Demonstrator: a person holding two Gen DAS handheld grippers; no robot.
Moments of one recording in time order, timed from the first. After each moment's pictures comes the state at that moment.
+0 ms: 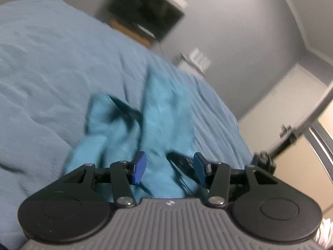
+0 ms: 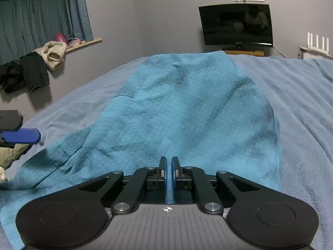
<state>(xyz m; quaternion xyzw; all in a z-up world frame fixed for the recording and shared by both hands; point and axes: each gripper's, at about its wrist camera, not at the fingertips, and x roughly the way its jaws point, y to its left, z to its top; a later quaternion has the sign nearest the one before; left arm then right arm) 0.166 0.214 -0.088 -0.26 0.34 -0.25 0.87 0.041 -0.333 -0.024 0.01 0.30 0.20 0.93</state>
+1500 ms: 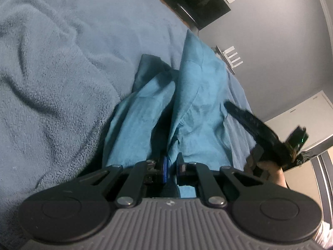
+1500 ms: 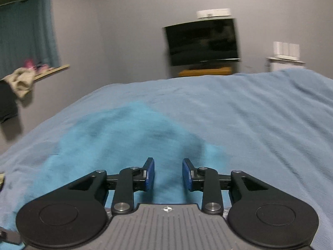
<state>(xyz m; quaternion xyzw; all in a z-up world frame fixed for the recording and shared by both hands) 0.149 0.273 -0.152 -0.36 0.40 -0.17 0.82 0.103 -0.355 -0.002 0.04 0.25 0.13 0.96</state>
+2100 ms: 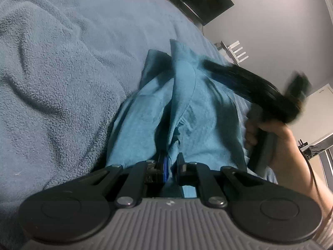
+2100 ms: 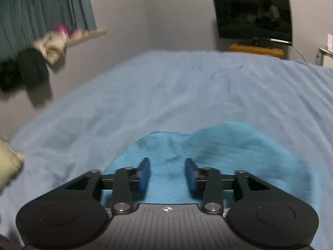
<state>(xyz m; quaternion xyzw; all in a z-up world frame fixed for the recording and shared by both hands) 0.158 0.265 -0.168 -0.34 0.42 -0.16 0.83 0.167 -0.263 -0.001 0.01 0.32 0.23 0.92</state>
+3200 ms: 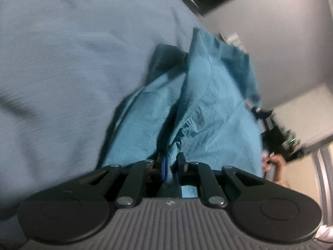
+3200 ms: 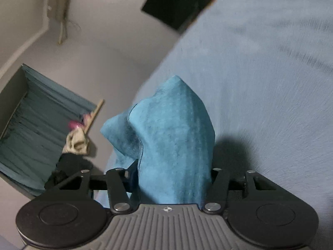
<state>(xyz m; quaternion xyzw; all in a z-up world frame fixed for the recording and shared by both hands) 0.202 0.244 -0.192 -0.34 0.44 -0.19 0.81 0.161 -0.492 -0.077 0.39 0.32 0.25 0.83</state>
